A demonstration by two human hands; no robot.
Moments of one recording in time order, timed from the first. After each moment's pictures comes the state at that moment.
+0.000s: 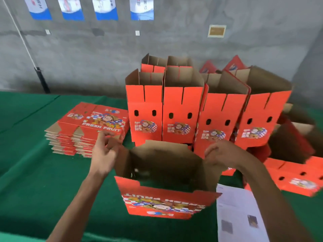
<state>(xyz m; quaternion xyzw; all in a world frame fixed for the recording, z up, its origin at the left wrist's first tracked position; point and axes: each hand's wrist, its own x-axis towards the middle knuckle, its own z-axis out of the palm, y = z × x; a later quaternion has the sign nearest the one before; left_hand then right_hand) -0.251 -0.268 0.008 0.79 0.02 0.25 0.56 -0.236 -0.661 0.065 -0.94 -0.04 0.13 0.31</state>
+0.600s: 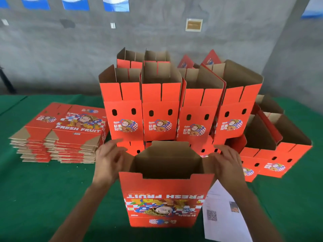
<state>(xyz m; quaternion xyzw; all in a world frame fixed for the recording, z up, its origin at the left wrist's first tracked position) -0.228 -0.331 -0.048 0.89 -0.18 0.31 0.30 -0.293 -0.739 -0.045 -0.96 -0.04 -0.26 0.13</state>
